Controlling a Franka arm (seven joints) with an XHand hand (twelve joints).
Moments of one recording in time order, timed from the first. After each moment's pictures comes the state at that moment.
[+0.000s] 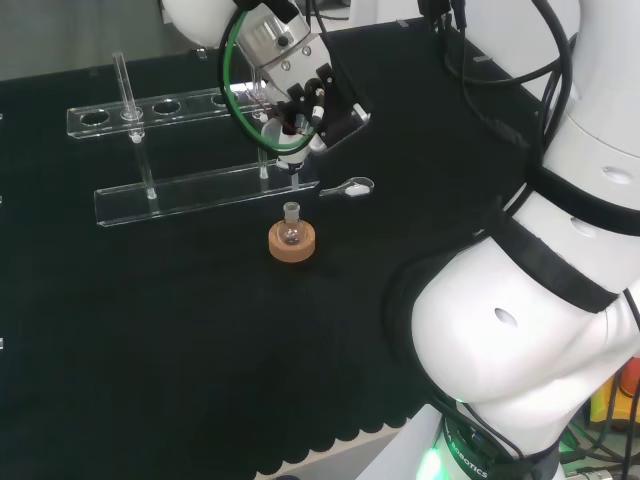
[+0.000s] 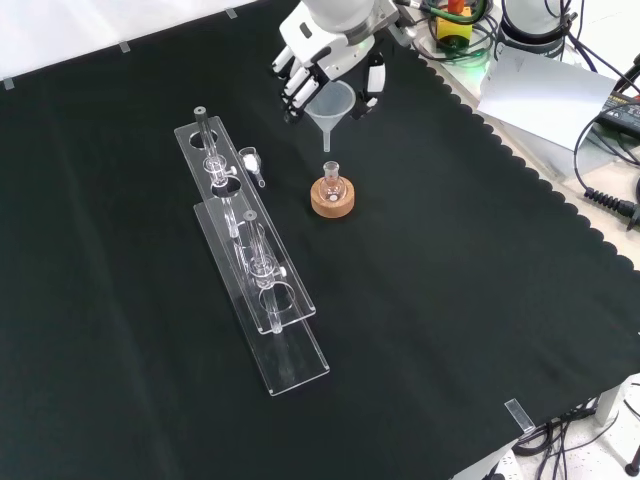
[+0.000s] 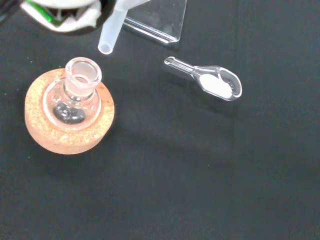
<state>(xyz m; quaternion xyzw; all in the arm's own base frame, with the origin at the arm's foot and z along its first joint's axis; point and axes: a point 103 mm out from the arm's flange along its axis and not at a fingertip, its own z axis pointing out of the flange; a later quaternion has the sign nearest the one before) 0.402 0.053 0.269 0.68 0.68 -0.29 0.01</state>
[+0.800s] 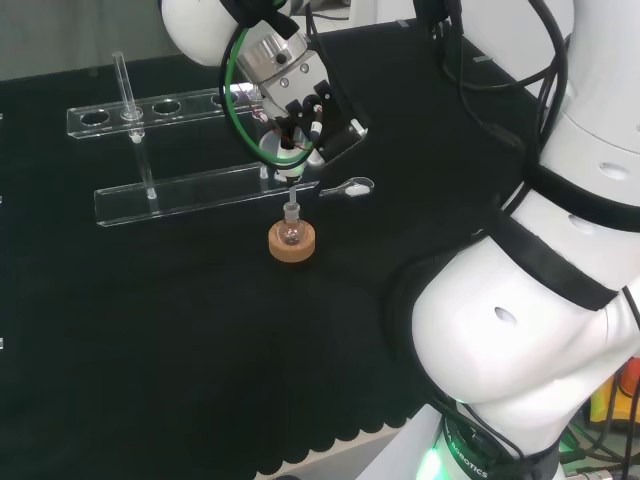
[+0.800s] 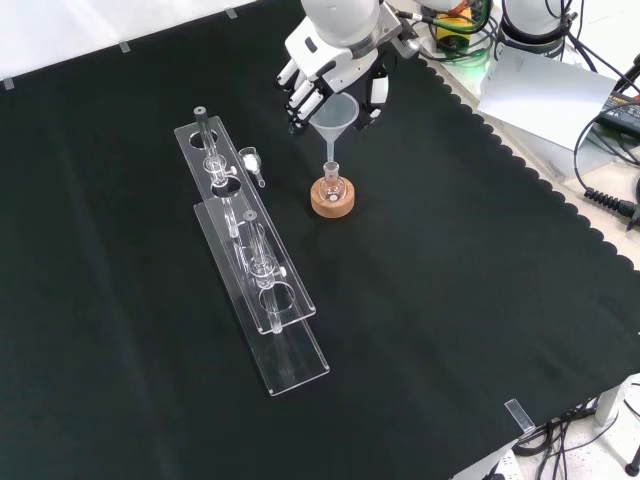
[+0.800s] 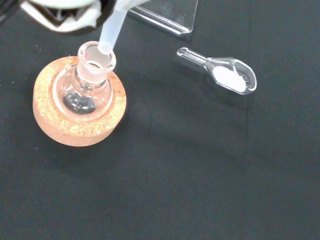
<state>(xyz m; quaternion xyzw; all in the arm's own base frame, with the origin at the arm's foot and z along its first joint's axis) 0.400 0.057 0.251 0.67 0.68 -0.30 0.01</state>
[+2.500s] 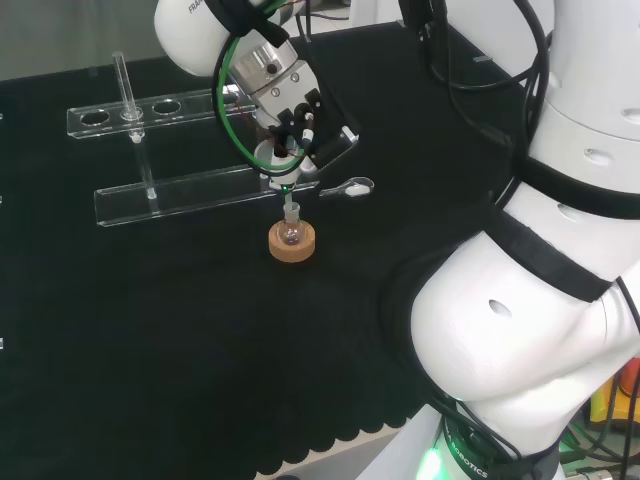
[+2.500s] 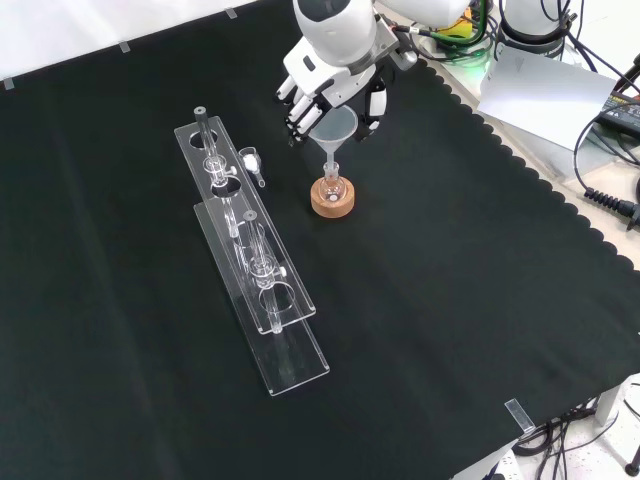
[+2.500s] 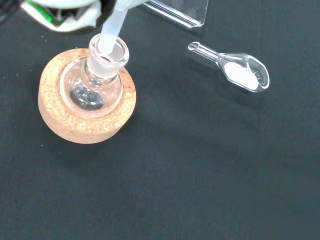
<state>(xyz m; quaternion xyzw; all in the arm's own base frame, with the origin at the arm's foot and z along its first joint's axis) 0.407 0.064 0.236 0.66 0.68 -0.31 0.01</state>
